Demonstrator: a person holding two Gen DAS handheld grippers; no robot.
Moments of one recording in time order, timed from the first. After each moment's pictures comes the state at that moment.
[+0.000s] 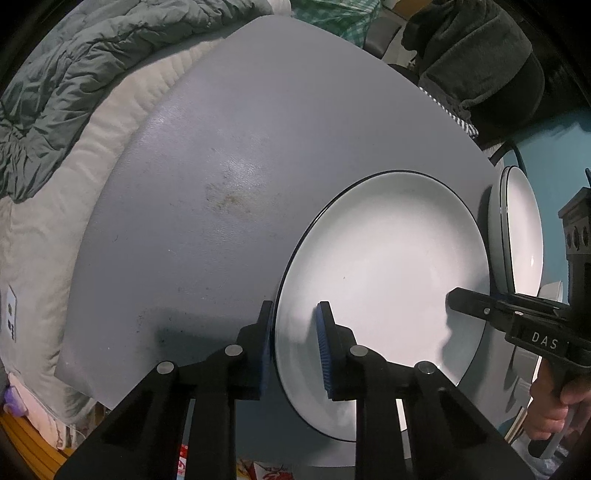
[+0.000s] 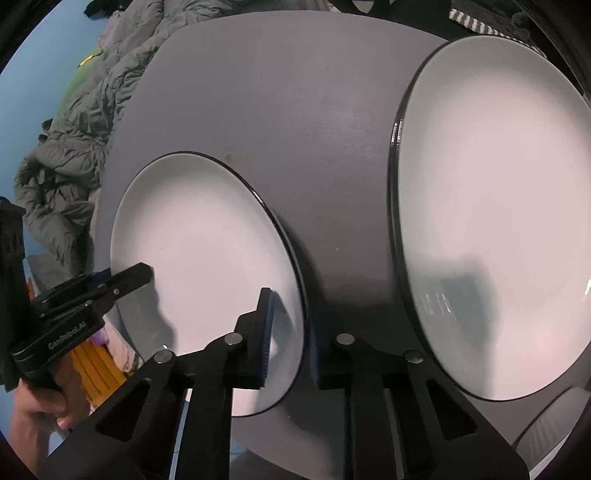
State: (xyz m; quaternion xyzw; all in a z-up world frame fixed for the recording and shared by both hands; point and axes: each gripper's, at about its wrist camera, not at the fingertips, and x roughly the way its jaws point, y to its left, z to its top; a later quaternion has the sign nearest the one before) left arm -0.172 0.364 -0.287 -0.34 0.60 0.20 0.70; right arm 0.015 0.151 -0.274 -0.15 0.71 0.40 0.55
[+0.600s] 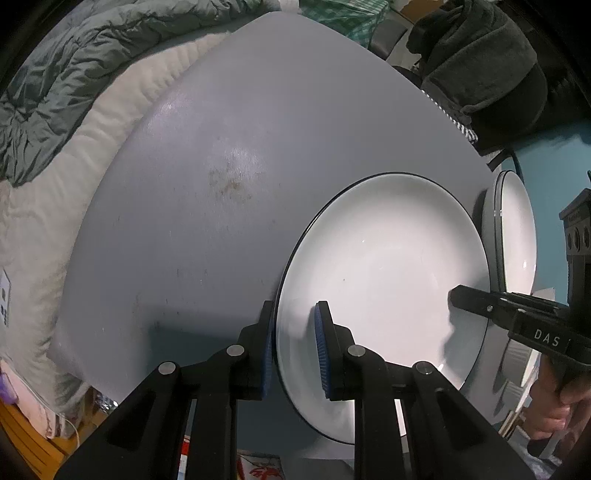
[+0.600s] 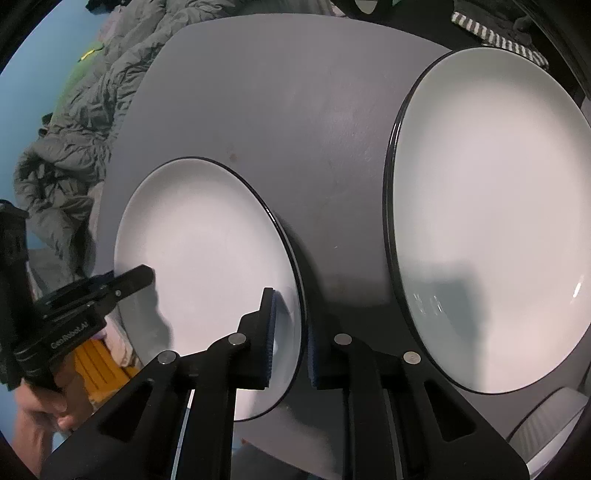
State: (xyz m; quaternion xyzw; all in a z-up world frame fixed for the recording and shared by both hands) left arm -0.180 0.365 -0.284 -0.37 0.60 0.20 0.69; right arm 0.012 0.157 -0.265 -0.16 0.71 0.40 0.55
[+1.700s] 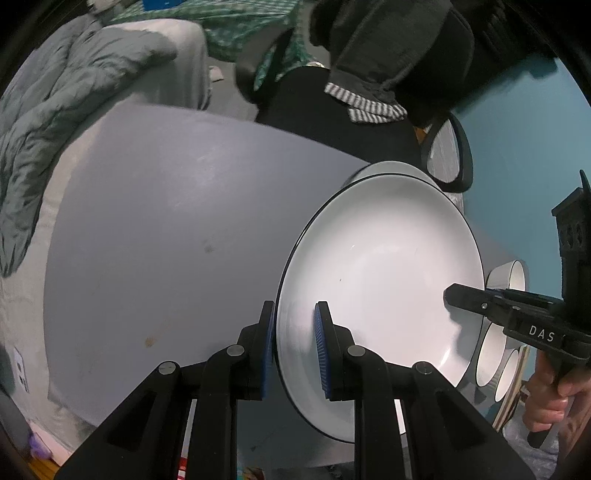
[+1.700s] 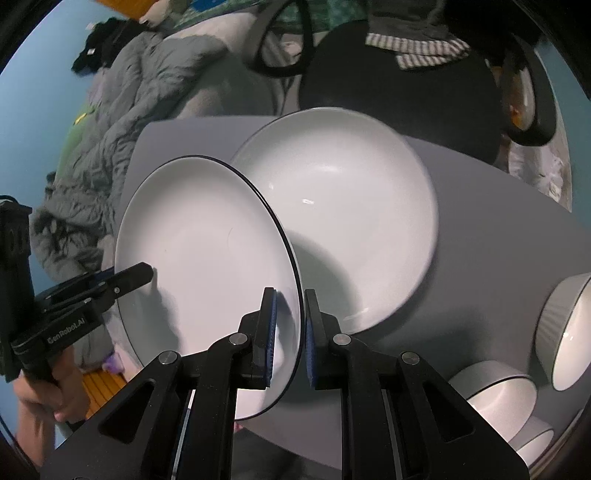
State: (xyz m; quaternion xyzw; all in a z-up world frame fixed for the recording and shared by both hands) left arm -0.057 0.280 -0.217 -0.27 0.61 0.12 0.74; right arm 0.101 0.058 -0.208 -0.08 0.70 0.37 0.60
